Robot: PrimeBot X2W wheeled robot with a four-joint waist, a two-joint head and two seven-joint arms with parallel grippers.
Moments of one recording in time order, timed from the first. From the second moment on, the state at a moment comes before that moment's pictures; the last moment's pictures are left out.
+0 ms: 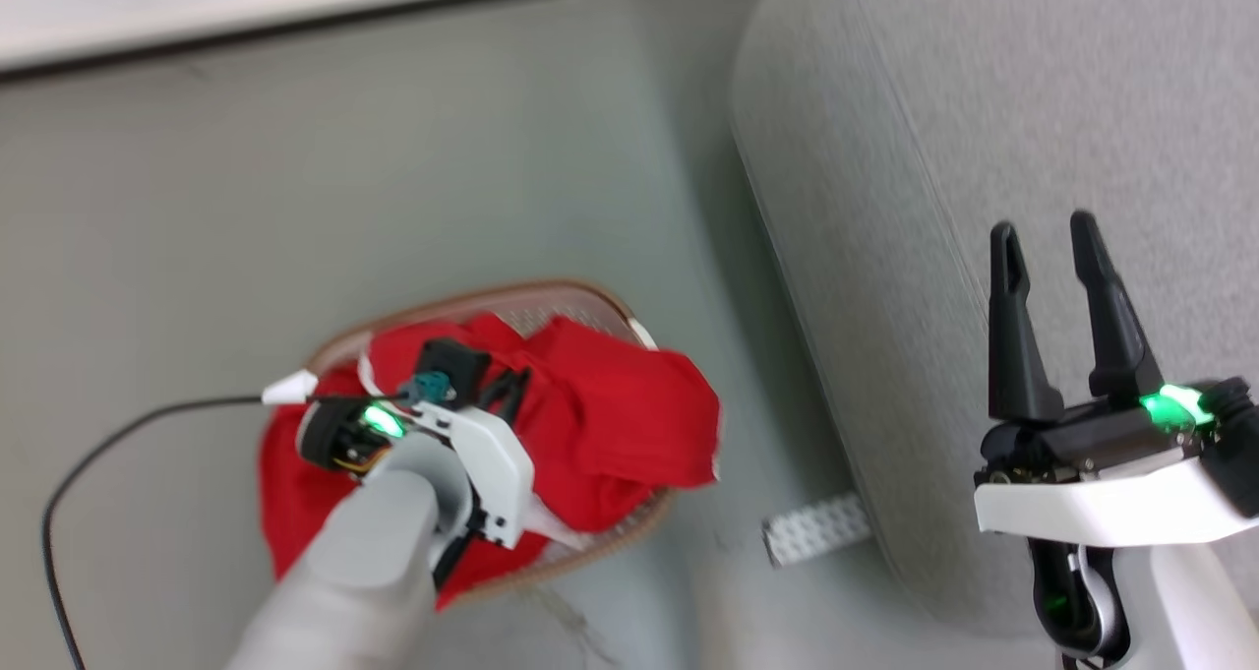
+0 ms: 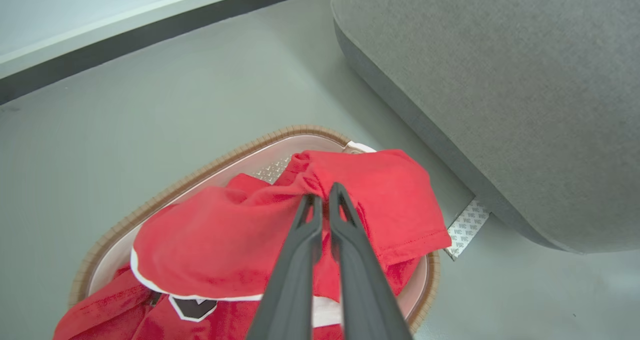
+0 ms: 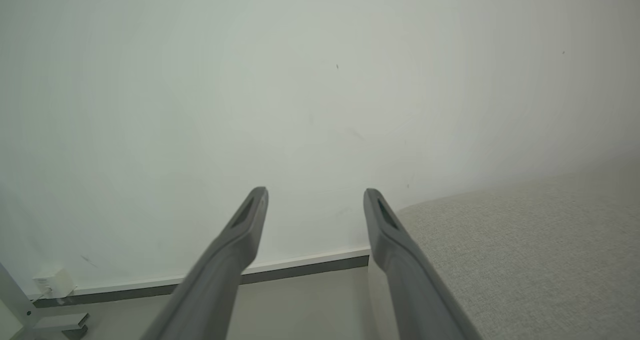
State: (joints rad) left arm -0.86 0.07 -0.62 1.21 -0.29 -0.13 -0.24; right arm -0.35 -0.05 0.16 0.00 0.45 0.13 -0.26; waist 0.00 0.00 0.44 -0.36
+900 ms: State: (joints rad) left arm -0.80 0.07 -0.69 0.65 -0.60 -0.13 -0.26; right arm -0.16 -0.09 0.18 0.10 0.43 0.13 -0.26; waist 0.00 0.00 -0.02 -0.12
